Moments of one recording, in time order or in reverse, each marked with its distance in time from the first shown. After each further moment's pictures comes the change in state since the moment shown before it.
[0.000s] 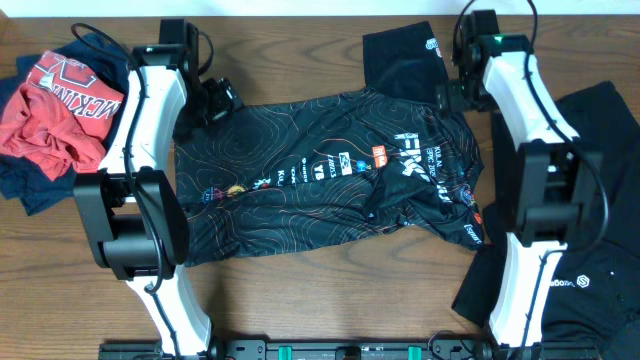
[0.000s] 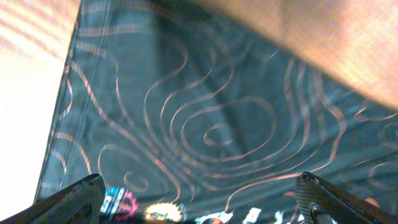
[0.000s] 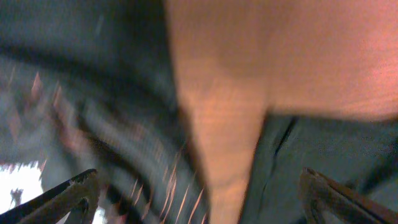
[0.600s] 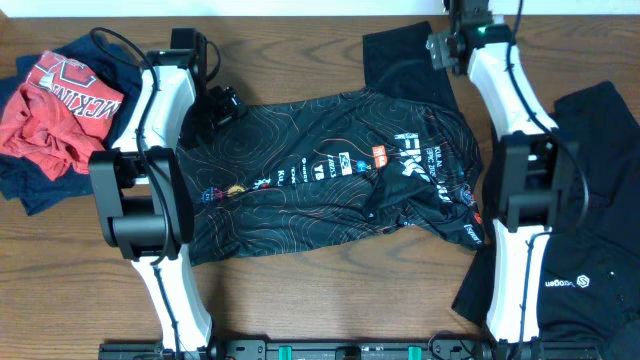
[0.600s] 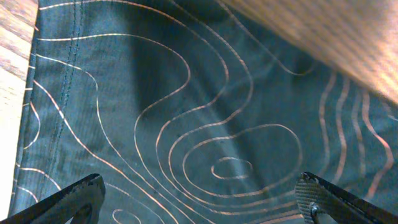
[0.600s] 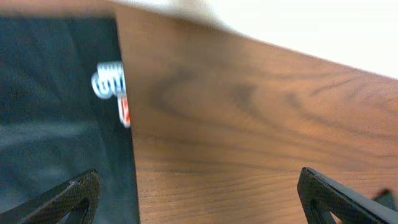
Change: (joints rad) left arm 0.000 0.125 0.006 0.033 -0.016 -0.001; right arm 0.033 0.152 0.159 0.387 0.125 -0.121
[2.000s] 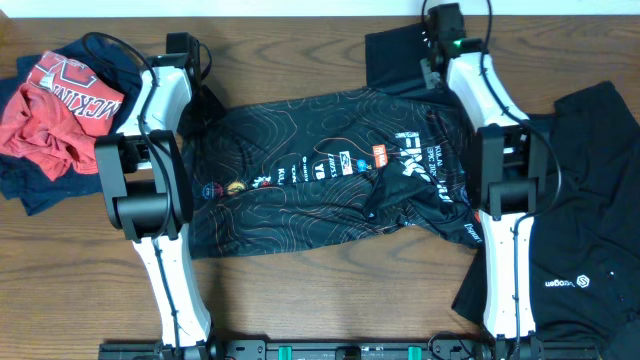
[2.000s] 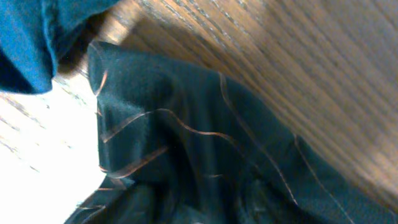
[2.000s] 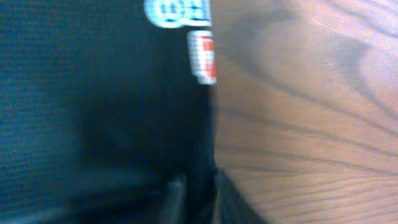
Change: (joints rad) left arm 0.048 0.164 0.073 0.107 -0.118 -0.095; right arm 0.036 0.154 0.069 -0.081 -0.008 0.013
